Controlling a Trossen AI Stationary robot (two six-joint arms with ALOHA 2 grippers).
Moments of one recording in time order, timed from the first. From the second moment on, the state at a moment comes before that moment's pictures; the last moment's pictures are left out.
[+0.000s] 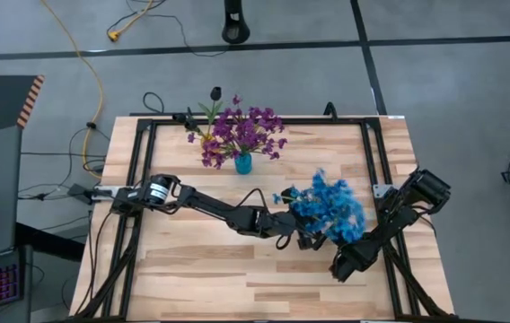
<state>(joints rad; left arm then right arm) -0.20 2.28 1.67 0.28 -0.53 -0.01 0.80 1.78 0.69 -0.59 1.52 1.49</state>
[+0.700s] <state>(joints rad) -0.19 2.28 1.68 0.26 -0.51 -0.06 0.79 1.78 0.69 -0.59 1.46 1.49</state>
